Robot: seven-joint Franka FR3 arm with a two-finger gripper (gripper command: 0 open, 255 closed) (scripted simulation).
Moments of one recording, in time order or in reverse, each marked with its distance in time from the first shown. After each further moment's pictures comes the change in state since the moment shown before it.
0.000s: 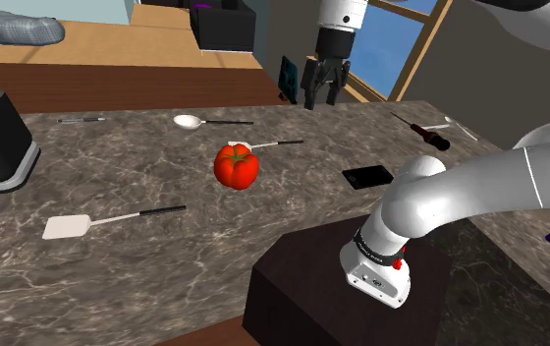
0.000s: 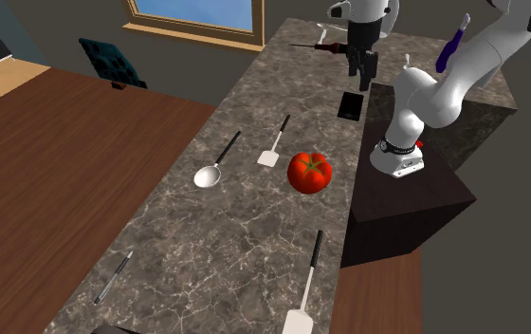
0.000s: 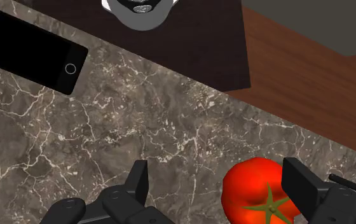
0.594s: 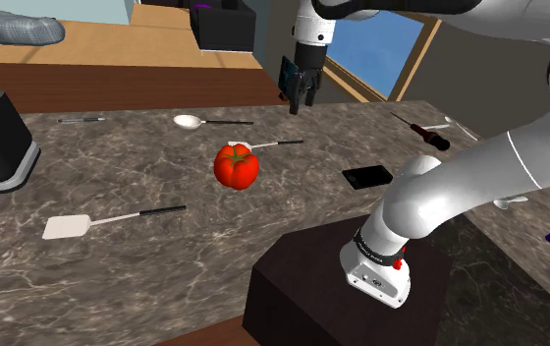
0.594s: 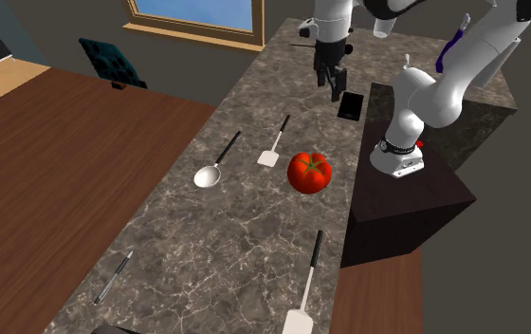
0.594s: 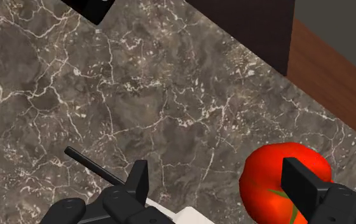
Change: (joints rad) arm 0.037 0.186 -0.066 0.008 -0.095 0.178 -0.243
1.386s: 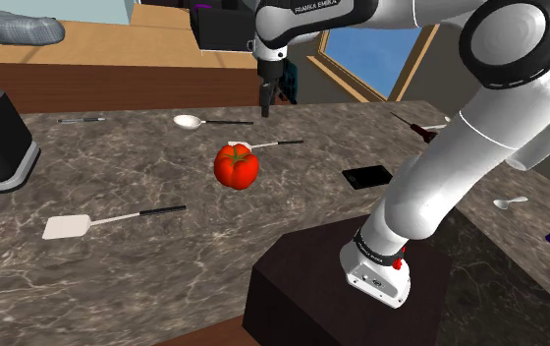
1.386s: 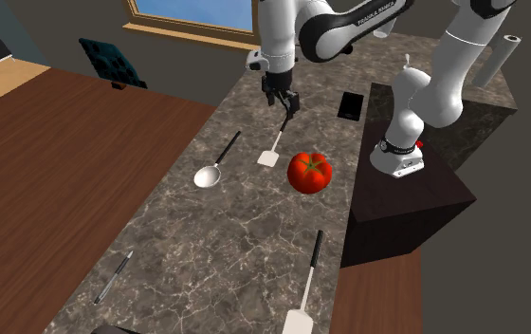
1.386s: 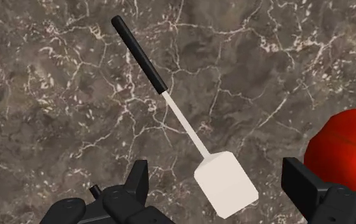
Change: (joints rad) arm 0.050 0.411 -0.069 0.182 -0.081 0.265 -0.380
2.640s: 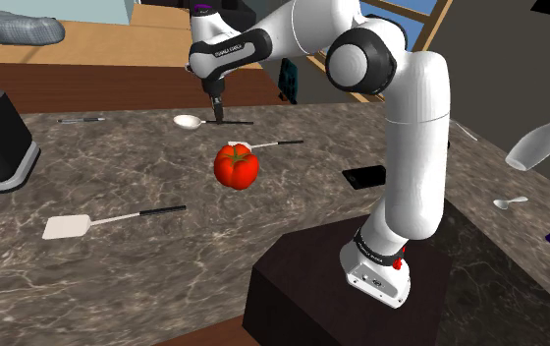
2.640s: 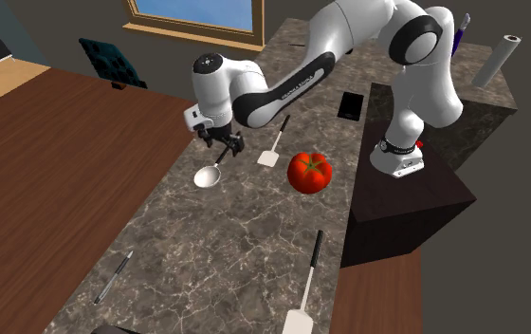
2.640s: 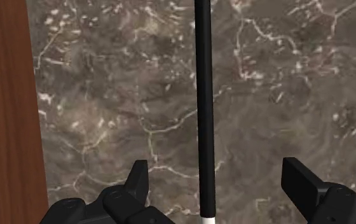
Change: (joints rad) arm 0.019 0.631 0.055 0.539 -0.042 0.189 -0.427
